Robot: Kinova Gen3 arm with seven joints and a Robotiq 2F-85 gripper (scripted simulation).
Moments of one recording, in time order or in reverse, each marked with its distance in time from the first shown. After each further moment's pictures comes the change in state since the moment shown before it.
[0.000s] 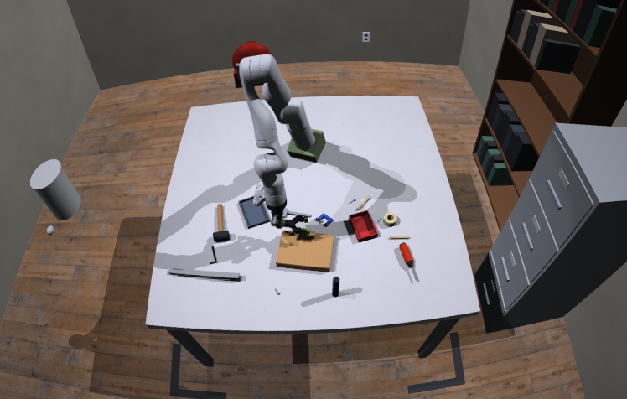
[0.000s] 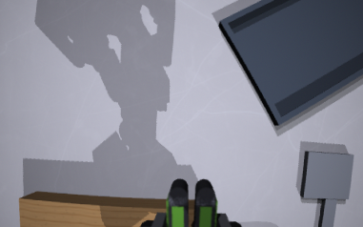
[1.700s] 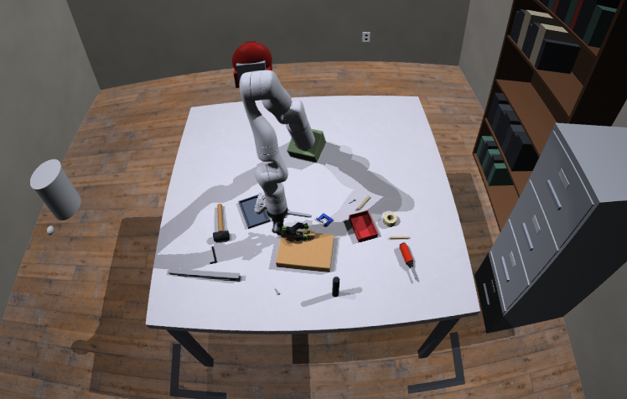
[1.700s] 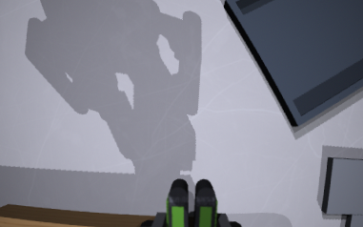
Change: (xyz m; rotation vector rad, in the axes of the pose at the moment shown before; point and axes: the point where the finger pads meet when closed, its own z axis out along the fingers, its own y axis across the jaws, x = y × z) arm 0.001 0.000 0.047 0.000 0.000 0.000
